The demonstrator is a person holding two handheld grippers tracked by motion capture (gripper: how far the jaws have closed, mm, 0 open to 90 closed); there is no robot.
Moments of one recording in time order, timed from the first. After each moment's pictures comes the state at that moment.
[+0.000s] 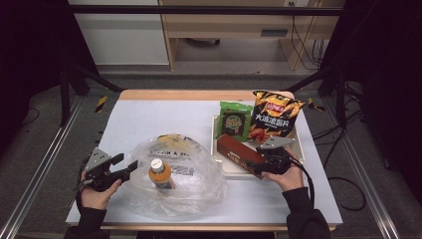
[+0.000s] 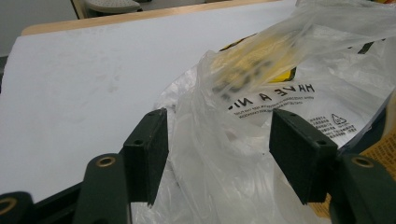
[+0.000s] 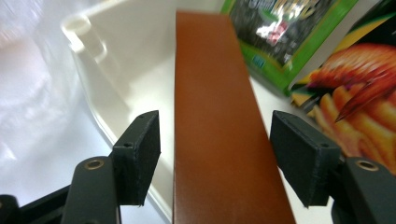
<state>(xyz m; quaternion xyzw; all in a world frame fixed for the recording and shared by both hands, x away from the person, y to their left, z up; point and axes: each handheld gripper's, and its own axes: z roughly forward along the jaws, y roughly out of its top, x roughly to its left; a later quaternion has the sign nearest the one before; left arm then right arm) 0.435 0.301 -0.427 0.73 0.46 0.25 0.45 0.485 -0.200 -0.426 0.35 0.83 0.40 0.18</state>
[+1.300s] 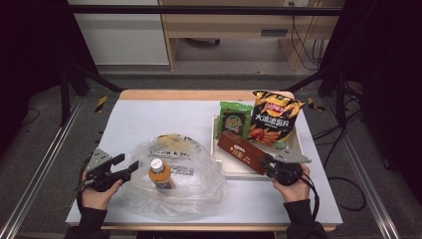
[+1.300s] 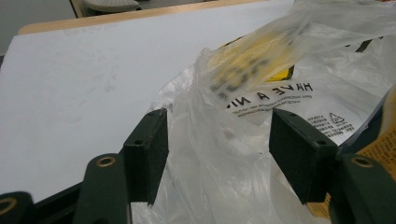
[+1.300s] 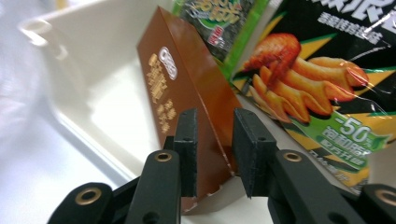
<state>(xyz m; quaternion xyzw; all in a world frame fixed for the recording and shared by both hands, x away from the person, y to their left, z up) 0.435 0.299 -0.427 0.73 0.46 0.25 0.44 0.446 -0.219 -0.434 0.40 0.77 0.41 0.28</state>
